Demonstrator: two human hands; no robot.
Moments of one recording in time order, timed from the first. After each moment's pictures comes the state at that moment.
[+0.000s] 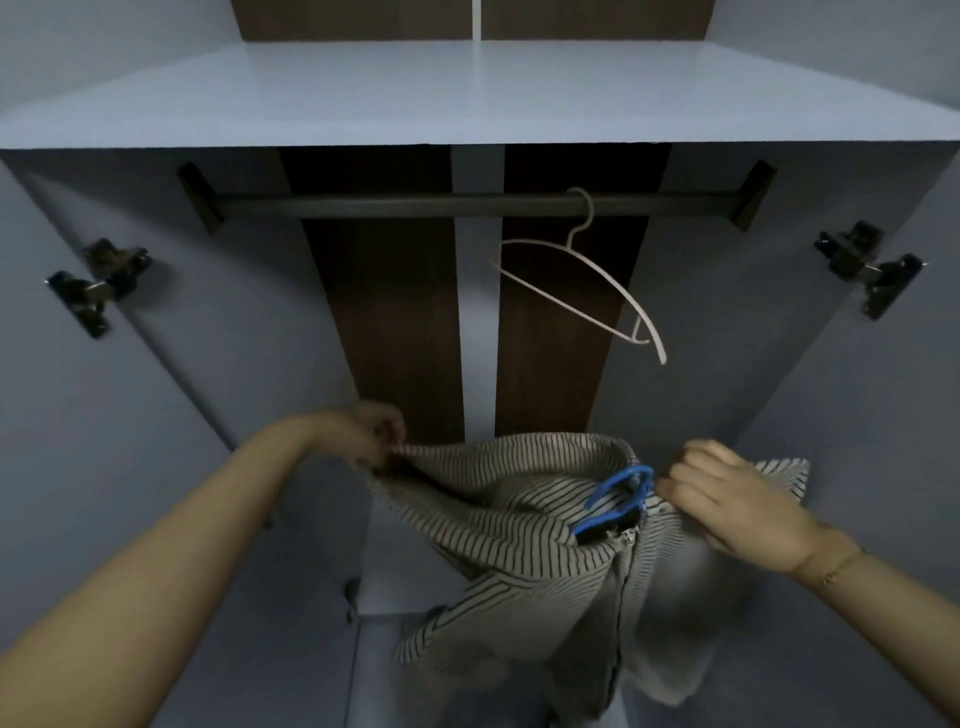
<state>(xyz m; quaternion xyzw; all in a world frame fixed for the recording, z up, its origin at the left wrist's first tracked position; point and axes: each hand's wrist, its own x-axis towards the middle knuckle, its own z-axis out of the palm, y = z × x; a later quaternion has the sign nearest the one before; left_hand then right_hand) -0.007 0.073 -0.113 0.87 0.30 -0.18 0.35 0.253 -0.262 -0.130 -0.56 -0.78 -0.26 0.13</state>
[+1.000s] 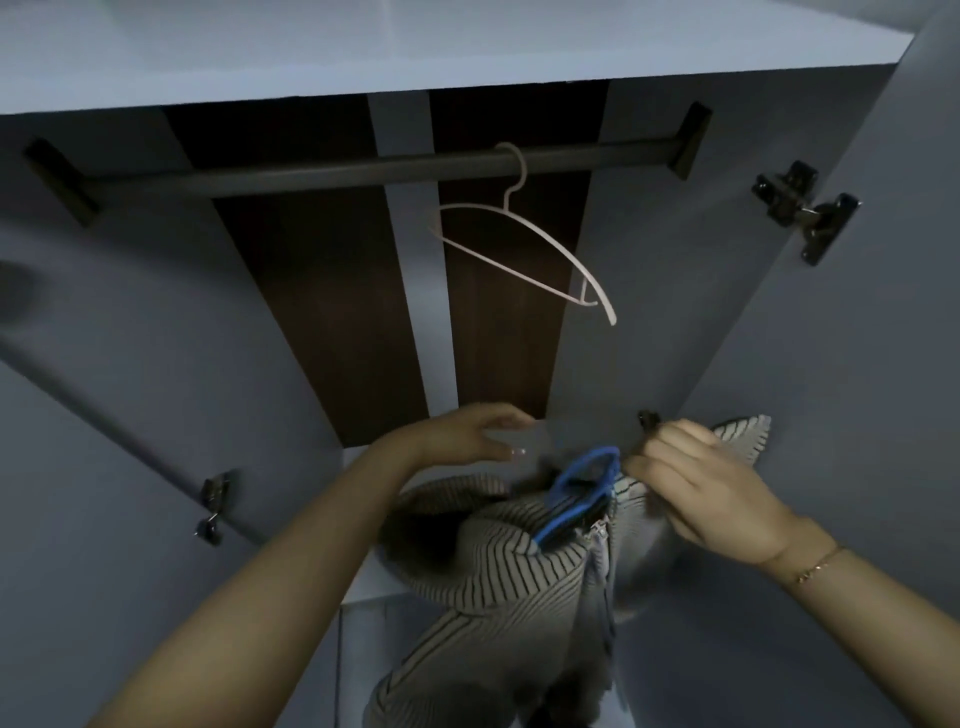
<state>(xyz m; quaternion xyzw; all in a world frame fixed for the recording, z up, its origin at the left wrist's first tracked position) 0.116 -0.024 -0.153 0.85 0.11 -0.16 0.48 0.238 -0.282 -0.126 -0.60 -0.74 -0.24 0.19</state>
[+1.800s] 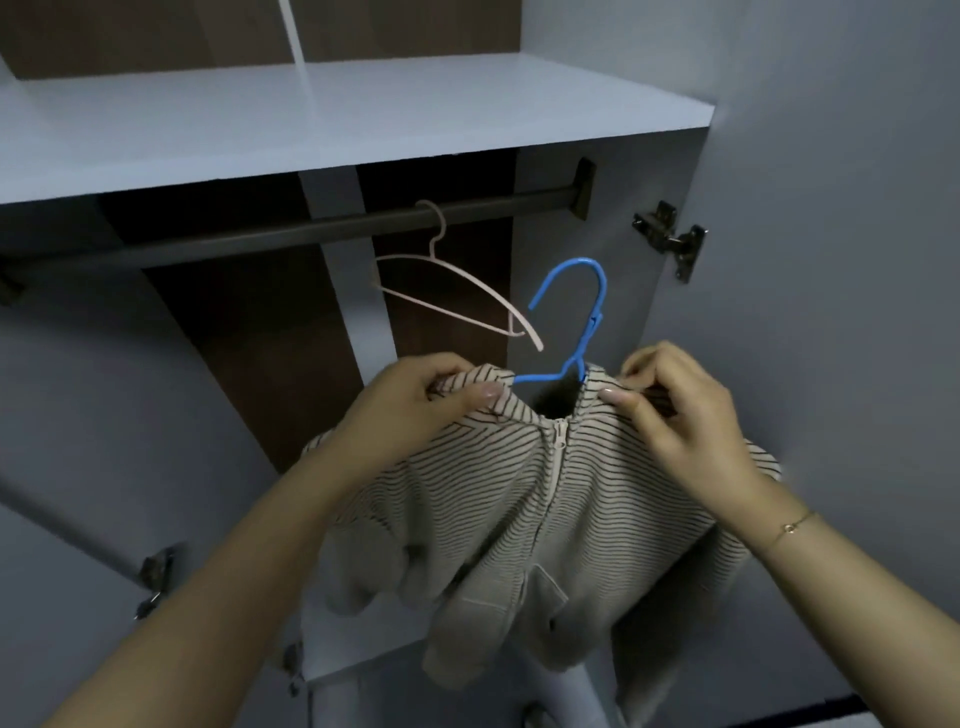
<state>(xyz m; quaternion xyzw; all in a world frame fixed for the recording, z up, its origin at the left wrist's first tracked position) 0.100 -0.073 -0.046 0.89 0.09 0.14 0.43 0.243 -0.305 -0.071 -0.72 -0.49 -0.18 0.45</state>
